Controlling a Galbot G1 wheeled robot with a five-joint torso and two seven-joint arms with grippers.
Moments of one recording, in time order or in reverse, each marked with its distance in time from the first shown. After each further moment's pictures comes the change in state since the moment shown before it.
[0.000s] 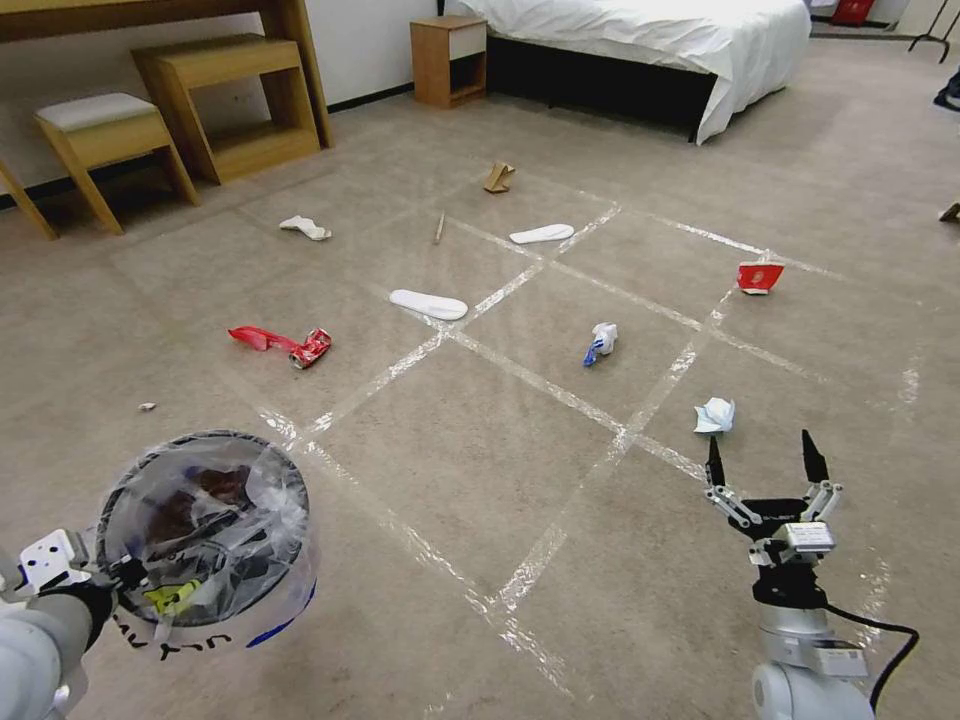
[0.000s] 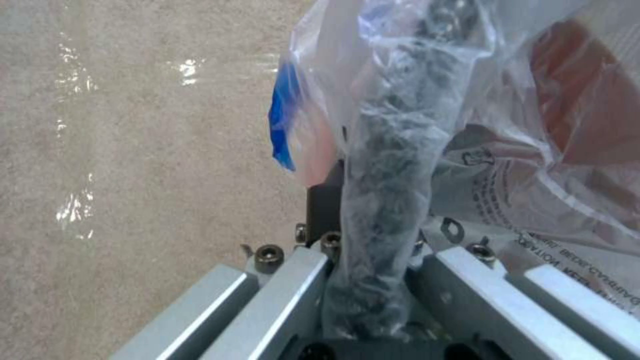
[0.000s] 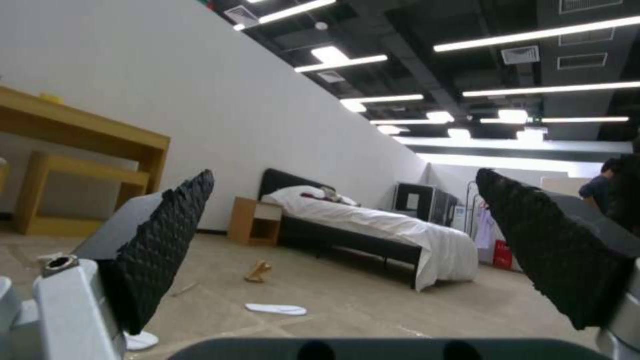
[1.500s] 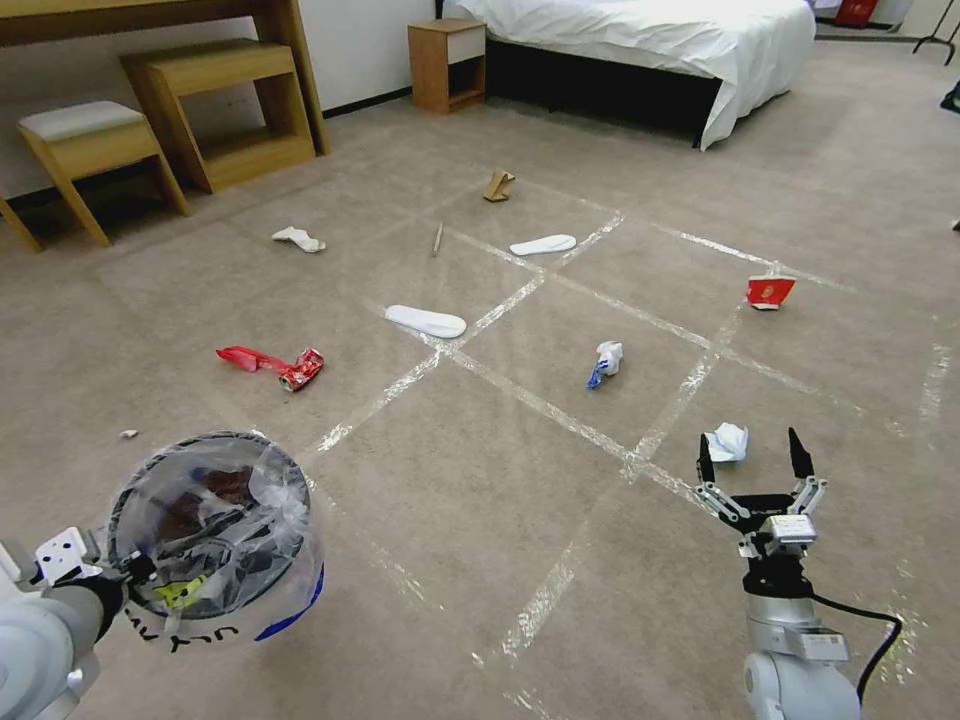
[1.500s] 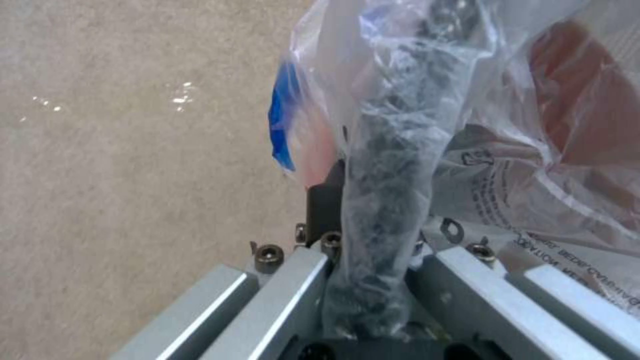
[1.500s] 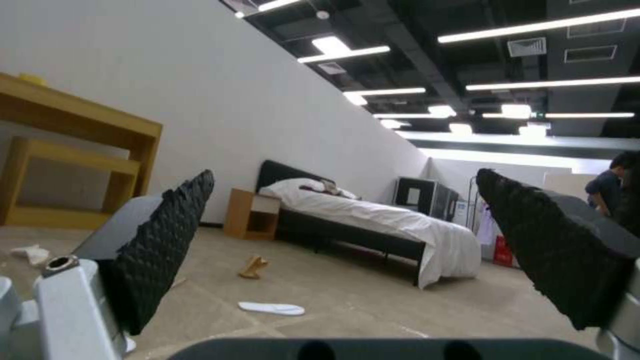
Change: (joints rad) left arm -0.050 0.003 0.031 0.063 -0.023 -0.001 -0.004; right arm 0.045 0.005 0.000 -0.056 -0.036 -0.001 0.004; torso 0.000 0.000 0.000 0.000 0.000
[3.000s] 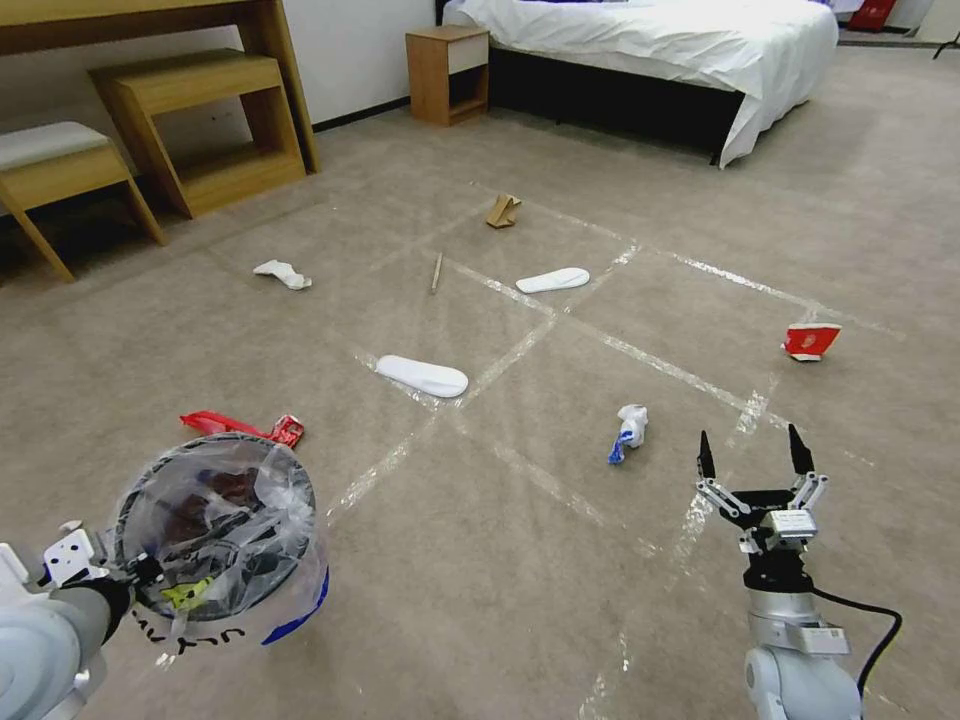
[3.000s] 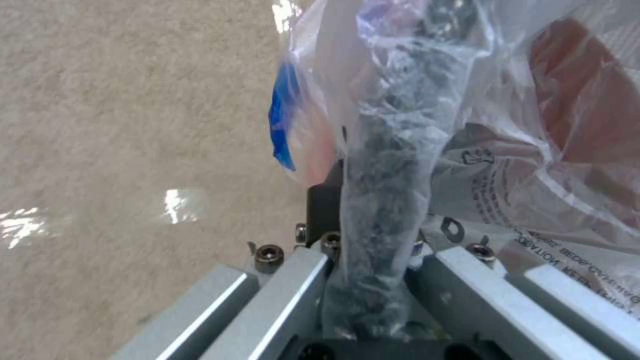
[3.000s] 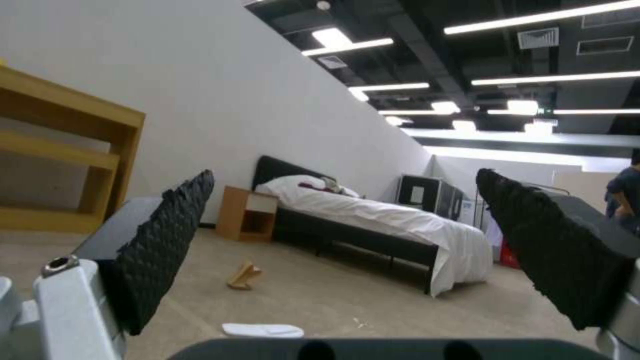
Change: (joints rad) left arm 0.001 -0.012 0.014 -0.006 0.001 0.000 -0.005; right arm 0.009 -0.010 -0.001 -0.004 0.002 -0.010 0.003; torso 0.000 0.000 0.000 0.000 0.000
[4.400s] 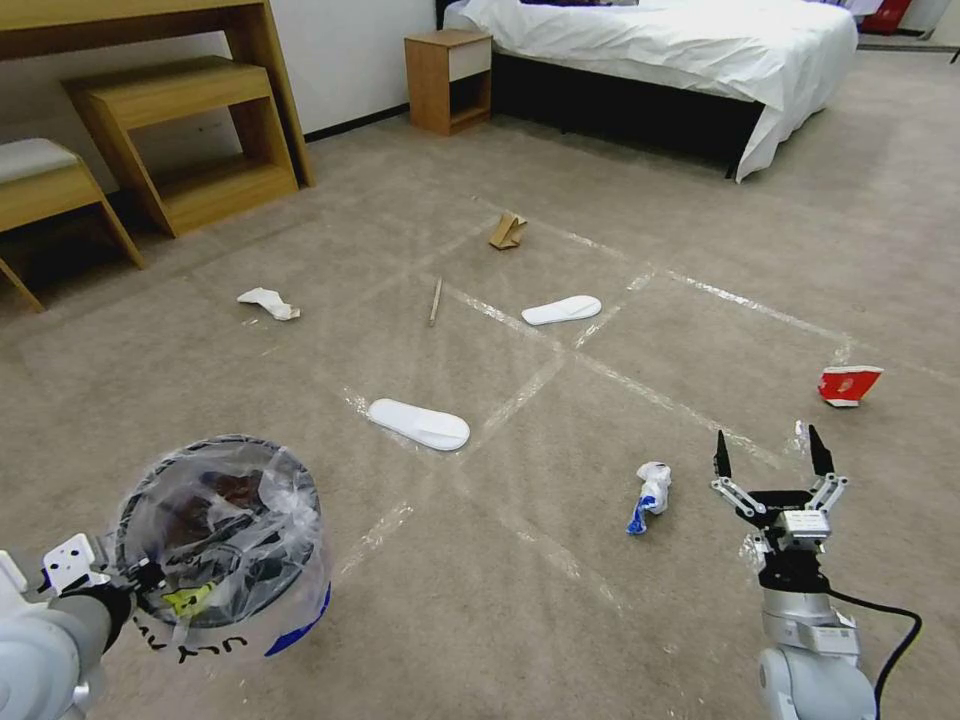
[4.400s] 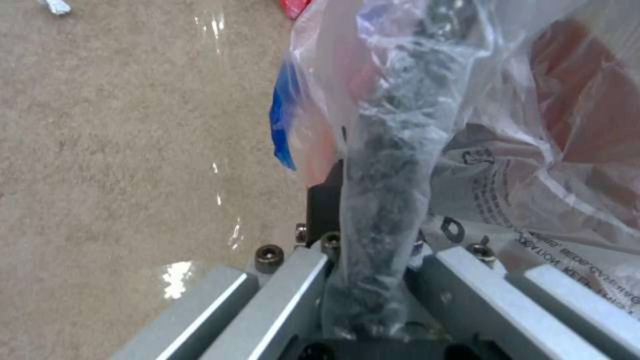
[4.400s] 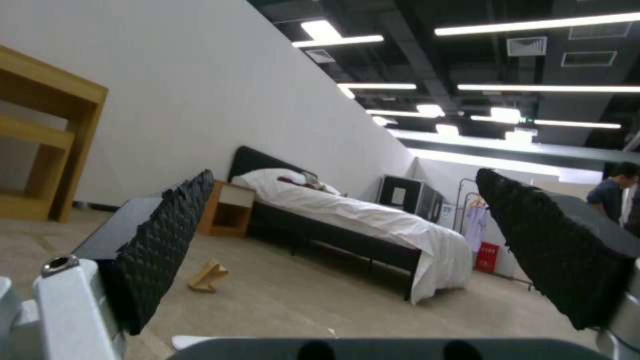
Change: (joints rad) left arm 0.033 -0.016 -0.002 -0.046 0.010 0.000 -0.003; right arm 0.008 -0.021 0.027 -0.025 -0.059 0.012 0.072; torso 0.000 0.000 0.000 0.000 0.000
